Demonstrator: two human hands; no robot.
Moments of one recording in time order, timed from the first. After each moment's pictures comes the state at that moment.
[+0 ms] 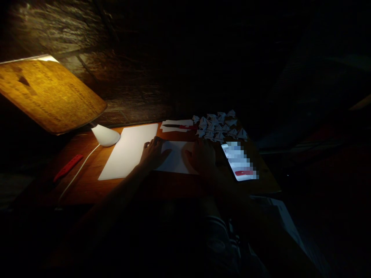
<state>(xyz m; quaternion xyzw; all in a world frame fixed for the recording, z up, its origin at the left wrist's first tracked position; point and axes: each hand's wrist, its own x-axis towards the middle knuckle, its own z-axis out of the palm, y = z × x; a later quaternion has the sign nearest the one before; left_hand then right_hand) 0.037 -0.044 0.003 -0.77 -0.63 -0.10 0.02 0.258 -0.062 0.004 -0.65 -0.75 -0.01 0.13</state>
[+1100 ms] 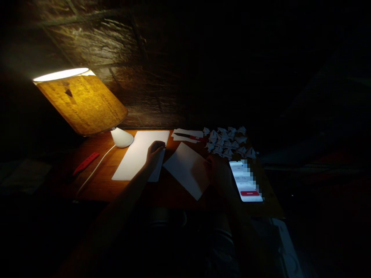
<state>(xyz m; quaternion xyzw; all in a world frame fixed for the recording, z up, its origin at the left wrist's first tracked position) -0.010 0.002 -0.031 -0.49 -0.53 -0.61 -0.34 0.297 -0.056 -0.006 -0.62 -0.71 0.16 0.29</state>
